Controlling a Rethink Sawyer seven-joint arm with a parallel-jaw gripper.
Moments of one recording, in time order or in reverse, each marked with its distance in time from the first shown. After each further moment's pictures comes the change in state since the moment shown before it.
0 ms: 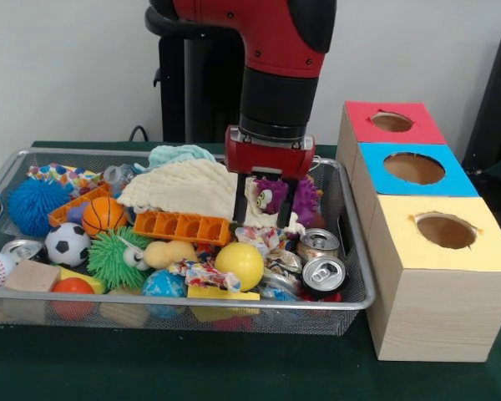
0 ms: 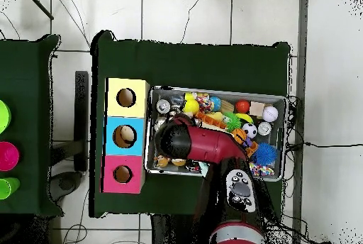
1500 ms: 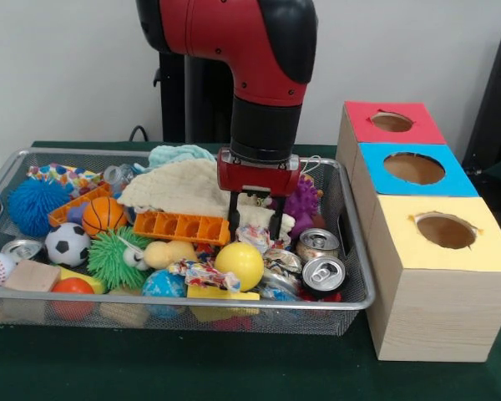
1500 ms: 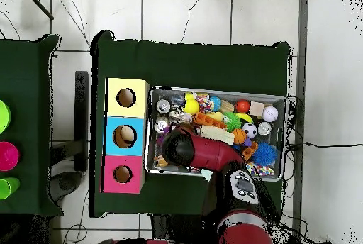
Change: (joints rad) arm -0.047 0.066 0.028 0.057 0.001 -0.112 0.001
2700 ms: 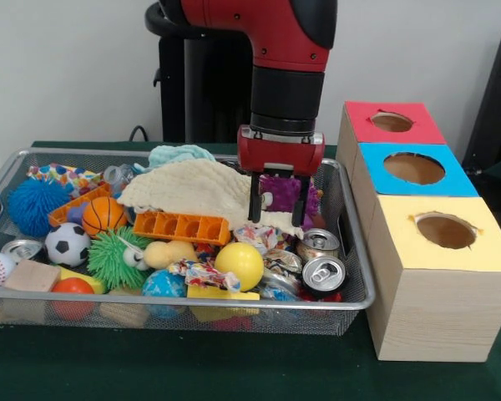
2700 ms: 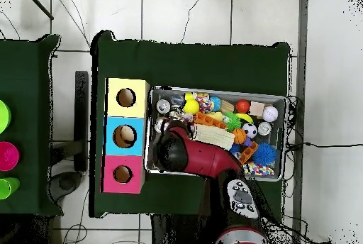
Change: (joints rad) arm 0.007 -0.094 0.039 0.080 0.042 -0.089 0.003
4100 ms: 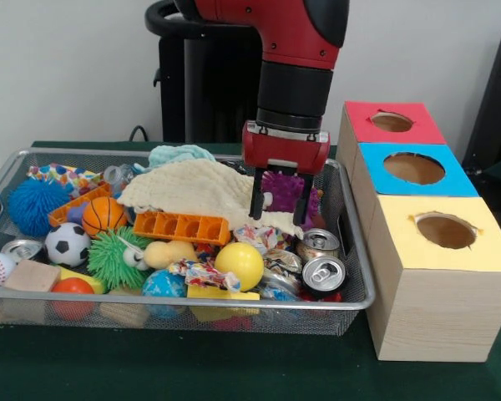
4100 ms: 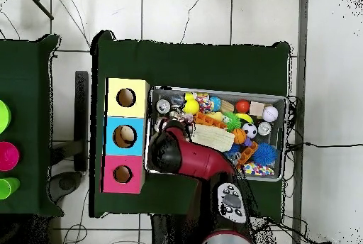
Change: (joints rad) arm 0.075 0.009 -0.078 0.000 0.068 -0.028 0.000
